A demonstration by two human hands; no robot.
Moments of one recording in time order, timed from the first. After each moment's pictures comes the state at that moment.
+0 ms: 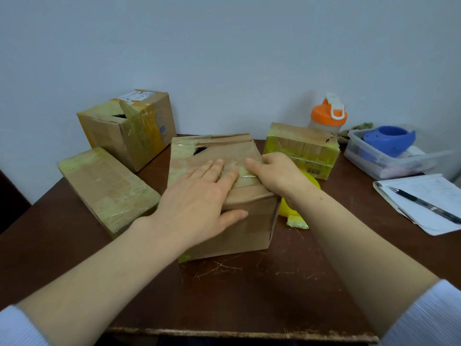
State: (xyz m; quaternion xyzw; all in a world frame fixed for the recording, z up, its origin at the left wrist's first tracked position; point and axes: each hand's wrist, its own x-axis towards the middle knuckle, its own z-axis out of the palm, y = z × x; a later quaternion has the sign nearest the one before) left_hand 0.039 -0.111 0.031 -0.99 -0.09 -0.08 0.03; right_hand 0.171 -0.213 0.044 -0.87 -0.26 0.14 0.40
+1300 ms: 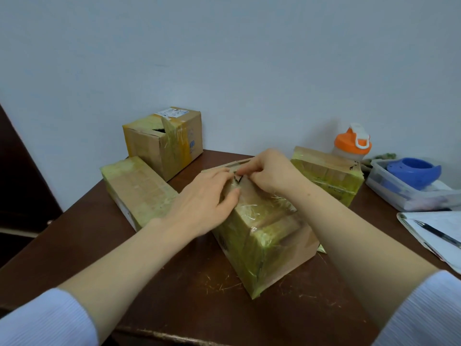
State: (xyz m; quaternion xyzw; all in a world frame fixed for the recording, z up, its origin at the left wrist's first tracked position) left_hand 0.028 -0.063 0.025 -0.95 -0.13 -0.23 -0.16; right_hand 0.150 -0.158 0.079 -0.87 -0.41 0.09 0.24
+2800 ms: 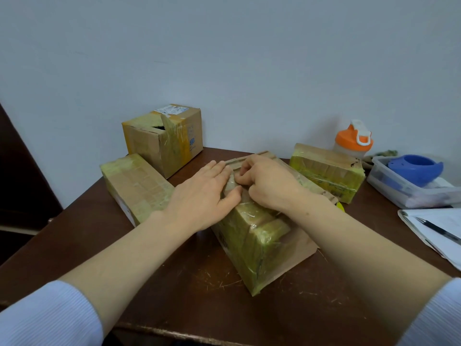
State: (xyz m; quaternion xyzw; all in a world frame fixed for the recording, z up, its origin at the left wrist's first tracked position) left_hand 0.032 -0.062 0.026 -0.96 -0.18 -0.16 -0.12; right_hand 0.137 -0.168 0.065 -0.84 -0.52 0.00 0.15
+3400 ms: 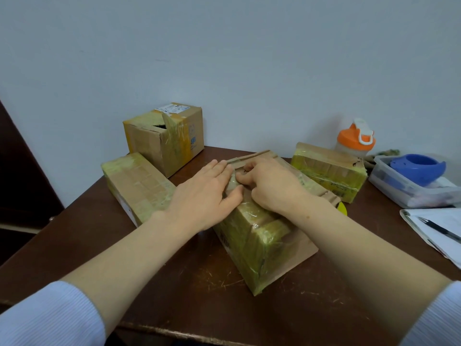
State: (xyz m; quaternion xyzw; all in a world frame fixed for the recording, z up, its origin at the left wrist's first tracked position) left_hand 0.034 -0.060 0.022 -0.96 -0.18 -0.18 -0.12; right_hand 0.140 -0.167 0.062 -0.85 -0.52 -0.02 0.08
